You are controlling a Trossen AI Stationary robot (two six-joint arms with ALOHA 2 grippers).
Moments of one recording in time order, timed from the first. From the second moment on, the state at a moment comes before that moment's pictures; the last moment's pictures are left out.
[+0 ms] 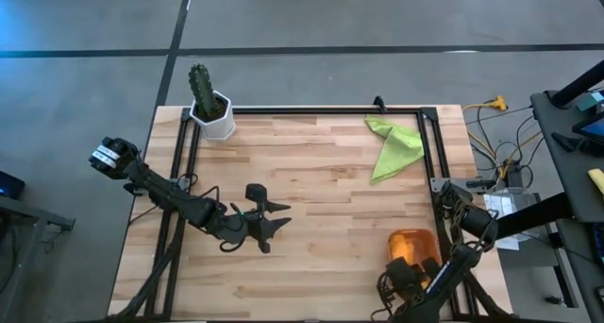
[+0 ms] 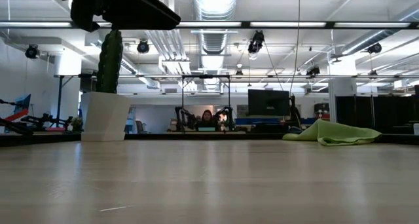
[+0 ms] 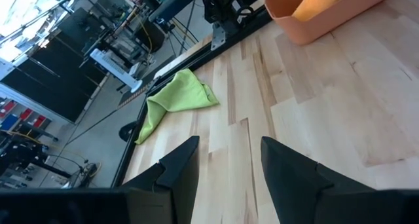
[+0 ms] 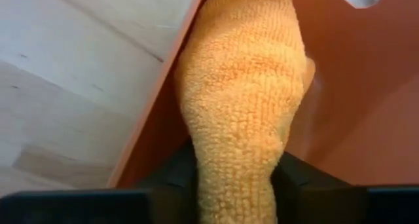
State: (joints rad) left arm -0.50 1.39 0.73 0.31 -0.76 0.37; right arm 1.01 2.16 1.55 -1.49 0.16 2.09
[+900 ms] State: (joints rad) left arm -0.50 1.39 0.72 0.31 -0.75 0.33; right arm 1.03 1.94 1.69 -1.49 0.21 2.00
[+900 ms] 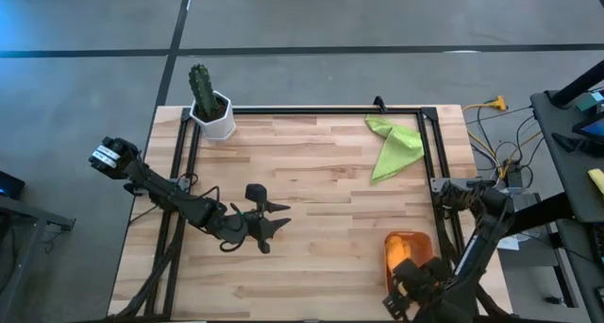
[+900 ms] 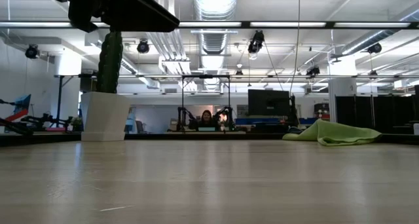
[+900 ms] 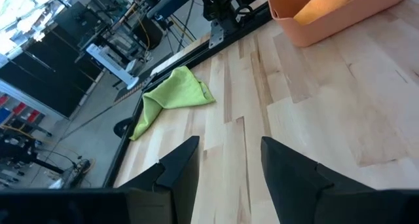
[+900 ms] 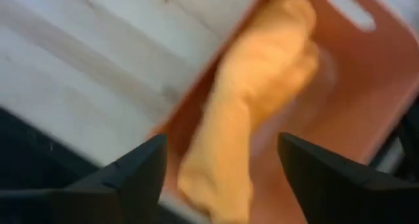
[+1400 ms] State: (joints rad) left arm -0.50 1.39 0.72 0.31 -0.75 0.32; right arm 1.03 1.97 1.67 -1.40 0.05 1.99
